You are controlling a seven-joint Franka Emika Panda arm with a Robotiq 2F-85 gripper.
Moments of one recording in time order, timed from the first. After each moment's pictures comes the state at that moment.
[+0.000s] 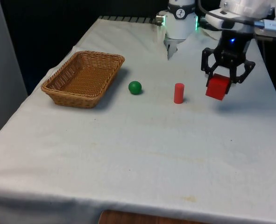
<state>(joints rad) 0.62 0.43 -0.36 -2.06 -0.07 2.50 0.67</state>
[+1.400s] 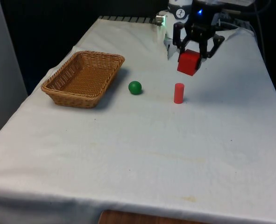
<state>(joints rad) 0.59 0.21 -0.46 -2.21 -0.17 2.43 0.64</state>
